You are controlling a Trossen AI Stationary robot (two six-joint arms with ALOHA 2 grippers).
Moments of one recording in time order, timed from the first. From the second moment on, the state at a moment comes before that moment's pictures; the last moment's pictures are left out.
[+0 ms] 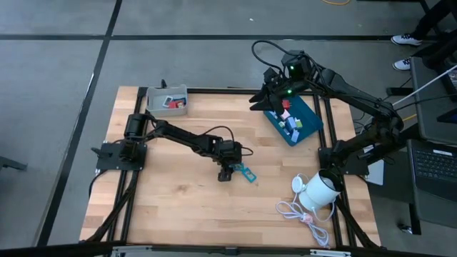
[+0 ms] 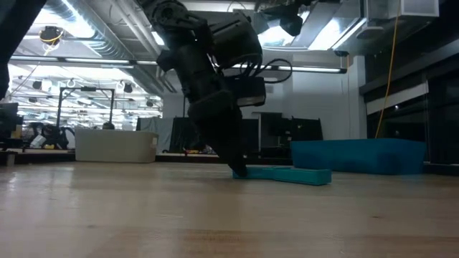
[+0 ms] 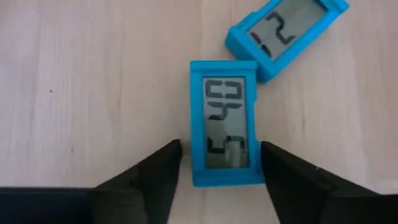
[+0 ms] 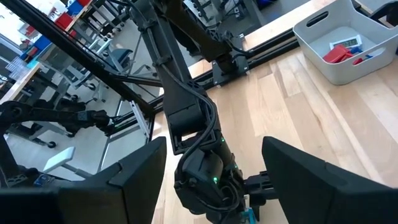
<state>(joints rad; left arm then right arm) -0.02 2.01 1.23 -0.29 0.05 -0.04 -0.47 1.42 1.51 -0.62 -0.70 0.27</state>
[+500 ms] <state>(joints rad) 0.01 1.98 1.23 -0.30 0.07 -0.22 -0.47 1.42 1.51 -0.62 -0.69 0.27</state>
